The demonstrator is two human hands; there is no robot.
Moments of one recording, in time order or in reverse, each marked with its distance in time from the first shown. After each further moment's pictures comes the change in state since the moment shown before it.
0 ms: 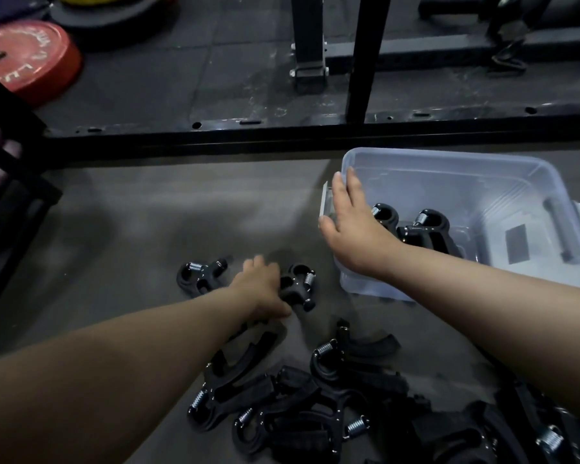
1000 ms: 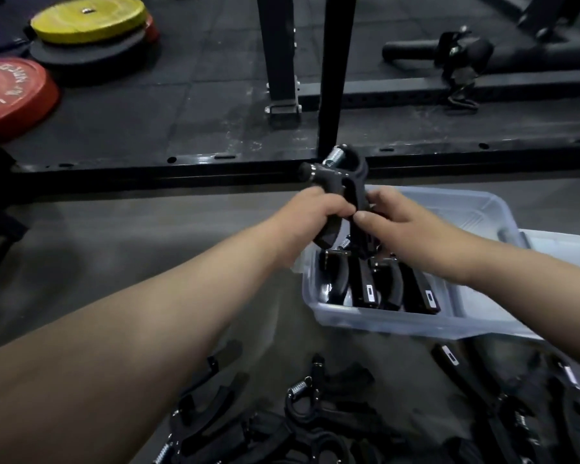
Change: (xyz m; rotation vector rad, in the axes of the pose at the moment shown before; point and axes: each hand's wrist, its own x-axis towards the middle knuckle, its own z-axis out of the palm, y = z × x) left_hand -0.017 0.120 -0.160 -1.387 0.059 0.361; right_hand -0.025 0.022 -0.113 0.453 -0.032 0.125
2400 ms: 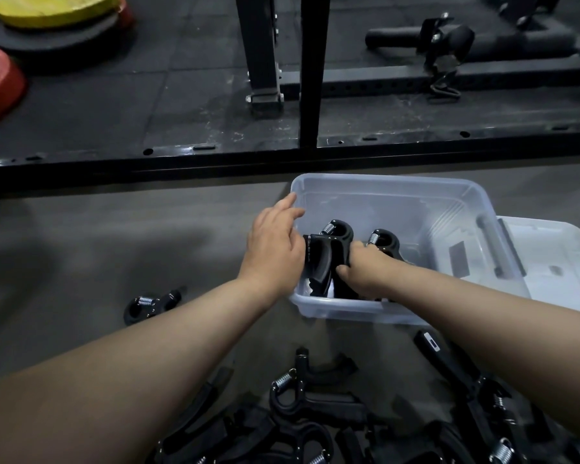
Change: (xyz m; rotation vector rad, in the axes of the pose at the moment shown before) left_hand 0.004 -0.089 -0.003 0.815 0.351 0.359; right_hand 0.031 0.086 0.040 -0.770 -0.101 0.346
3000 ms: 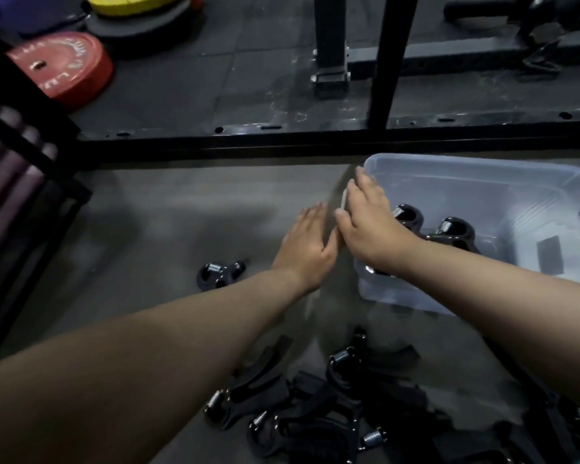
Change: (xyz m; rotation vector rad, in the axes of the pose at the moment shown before) left_hand -0.029 -0.059 -0.018 0.122 -0.231 -0.189; right_hand -0.015 -0.102 0.001 0.173 0.307 -0.443
